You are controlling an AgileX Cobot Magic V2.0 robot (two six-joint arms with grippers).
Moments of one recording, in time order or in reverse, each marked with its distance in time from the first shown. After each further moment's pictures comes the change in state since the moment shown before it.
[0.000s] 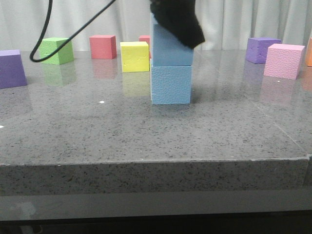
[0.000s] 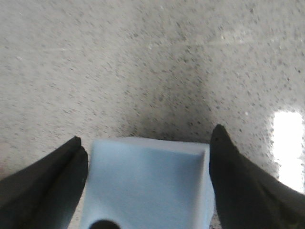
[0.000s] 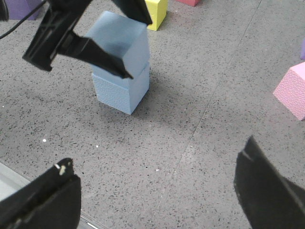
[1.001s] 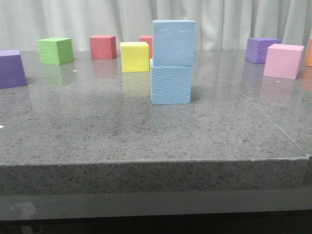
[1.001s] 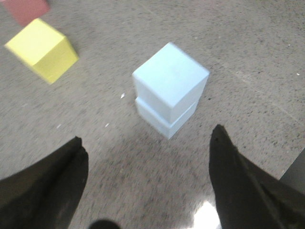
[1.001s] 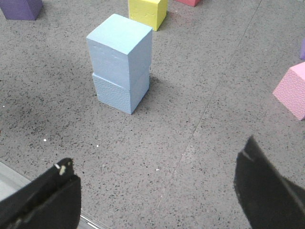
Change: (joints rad) left arm 0.105 -0.588 0.478 0.064 -0.080 -0.719; right arm 0.000 0.000 0.000 0.000 0.000 0.000
